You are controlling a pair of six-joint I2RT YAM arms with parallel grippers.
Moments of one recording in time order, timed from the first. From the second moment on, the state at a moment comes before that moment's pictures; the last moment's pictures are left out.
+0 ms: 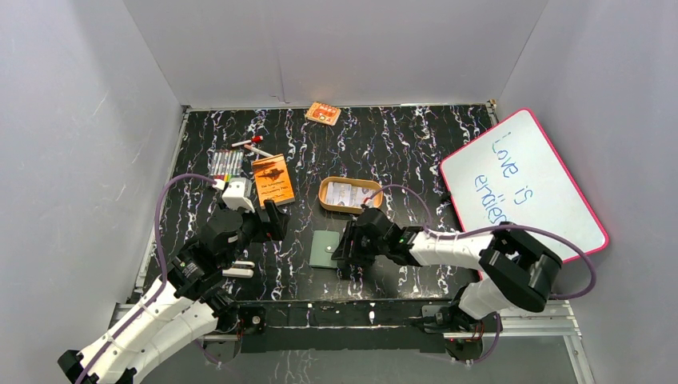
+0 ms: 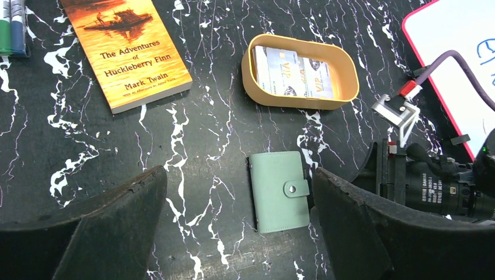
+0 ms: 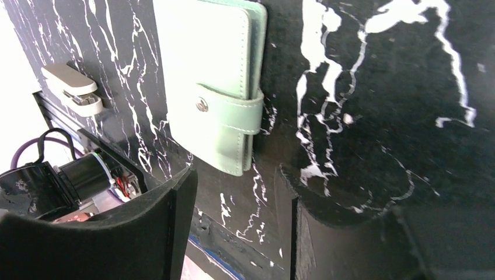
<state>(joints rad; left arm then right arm) -0.72 0.55 0.63 -0.48 -0.33 -0.48 0.99 1.45 0.61 0.03 -0.11 1.10</state>
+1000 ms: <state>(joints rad) -0.72 0.77 0.89 -0.63 -0.47 -0.78 0.93 1.05 1.11 -0.47 0.60 0.57</state>
